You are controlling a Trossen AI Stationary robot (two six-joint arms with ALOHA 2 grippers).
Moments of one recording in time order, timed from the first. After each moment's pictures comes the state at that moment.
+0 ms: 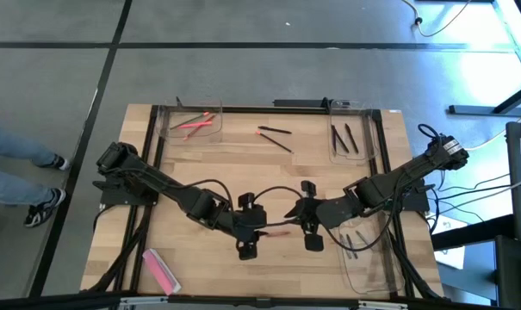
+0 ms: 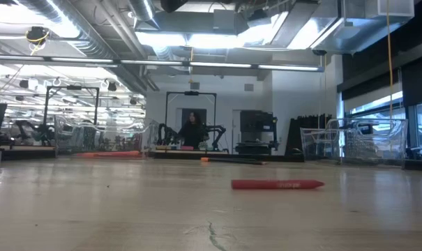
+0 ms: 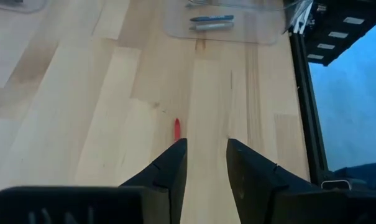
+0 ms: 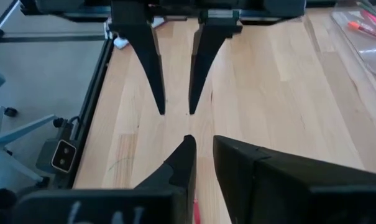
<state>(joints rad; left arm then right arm) -0.43 1.74 1.46 -0.51 -0.30 -0.47 0.49 1.44 1.24 -0.48 0.31 0.34</state>
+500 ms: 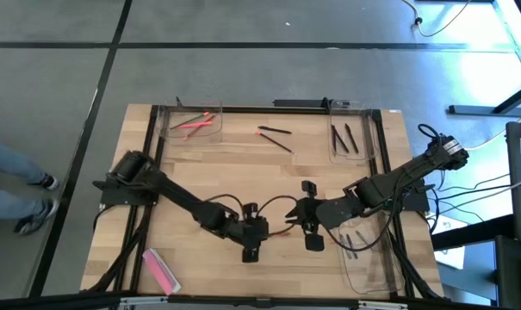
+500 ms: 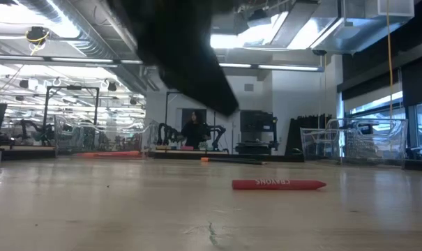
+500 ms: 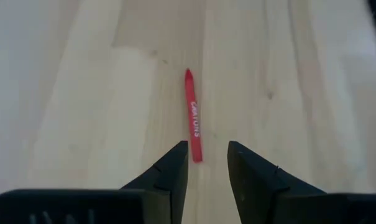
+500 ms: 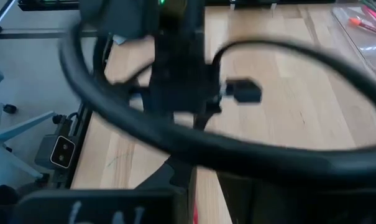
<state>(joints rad) -0.43 1.91 1.25 -0.21 -0.31 -0.41 0.49 1.44 1.24 -0.49 0.31 0.34</state>
